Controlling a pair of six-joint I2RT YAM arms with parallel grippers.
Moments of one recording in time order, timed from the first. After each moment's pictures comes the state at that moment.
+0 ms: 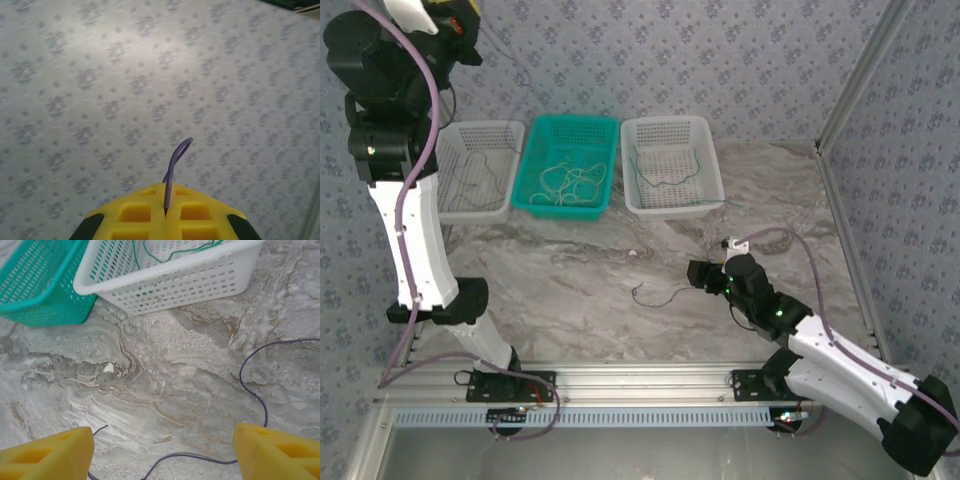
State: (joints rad) left arm -0.03 1.75 2.71 -0.70 0.24 -0.24; right arm 0.71 0.76 0.45 -0.22 0.23 0.59
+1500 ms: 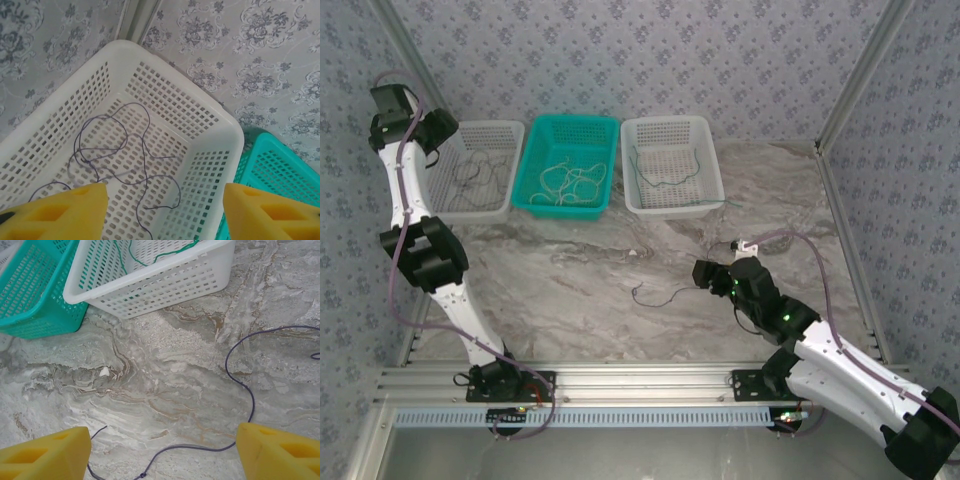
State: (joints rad) left arm 0.36 2.10 2.23 -0.79 0.19 -0.42; right arm 0.71 0.71 0.46 -0.30 0.26 0.67
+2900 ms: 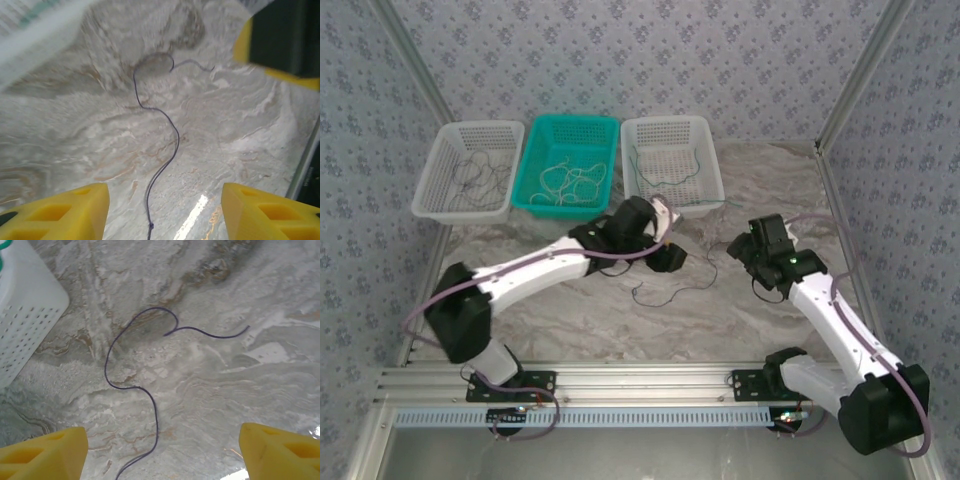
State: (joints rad) left arm -0.92 1.62 1.22 -0.31 0.20 -0.28; right arm 0.29 1.01 0.79 -0.77 0.14 0.97
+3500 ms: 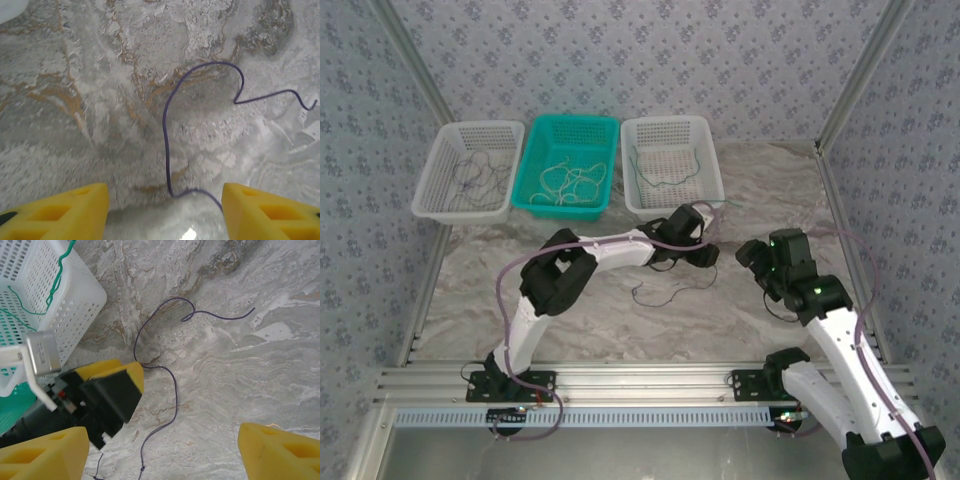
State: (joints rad) left arm -0.94 2.21 1.57 -0.14 0.14 -0.39; right arm 0.27 0.76 0.76 -0.85 0.06 1.00
